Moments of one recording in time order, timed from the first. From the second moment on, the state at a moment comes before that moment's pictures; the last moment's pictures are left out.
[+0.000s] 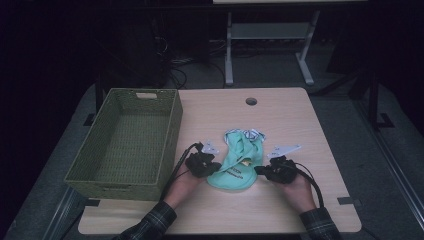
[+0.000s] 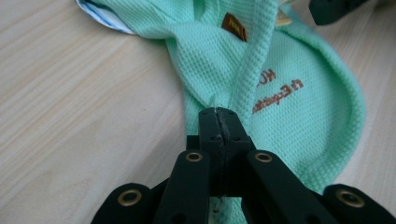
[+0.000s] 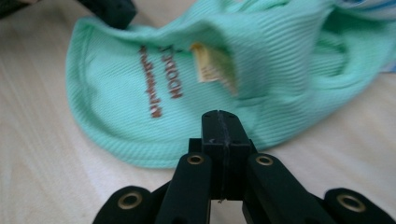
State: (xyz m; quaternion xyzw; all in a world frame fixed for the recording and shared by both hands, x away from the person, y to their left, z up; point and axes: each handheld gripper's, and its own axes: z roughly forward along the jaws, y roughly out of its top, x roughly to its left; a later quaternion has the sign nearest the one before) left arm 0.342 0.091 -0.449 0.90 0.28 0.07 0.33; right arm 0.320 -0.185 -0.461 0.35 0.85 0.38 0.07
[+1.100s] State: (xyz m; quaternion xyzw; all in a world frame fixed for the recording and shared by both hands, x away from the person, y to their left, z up) left arm 0.306 0.045 -0.451 0.91 0.21 0.02 0.34; right arm 0.318 -0.213 -0.465 0.38 0.85 0.34 0.10
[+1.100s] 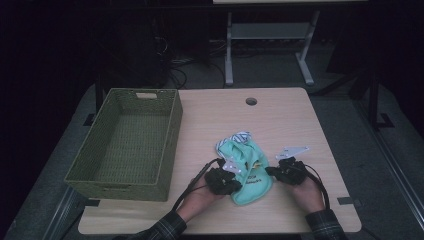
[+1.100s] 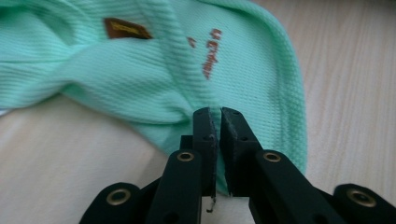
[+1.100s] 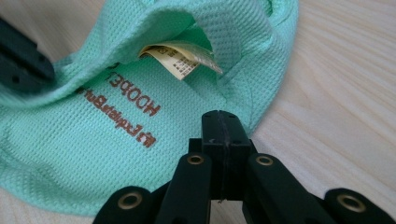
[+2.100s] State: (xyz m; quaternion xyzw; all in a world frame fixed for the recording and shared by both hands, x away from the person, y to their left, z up) left arm 0.404 0.072 -0.445 0.88 0.33 0.13 0.32; right arm 0.303 -0.209 -0.466 0.36 0.86 0.34 0.09
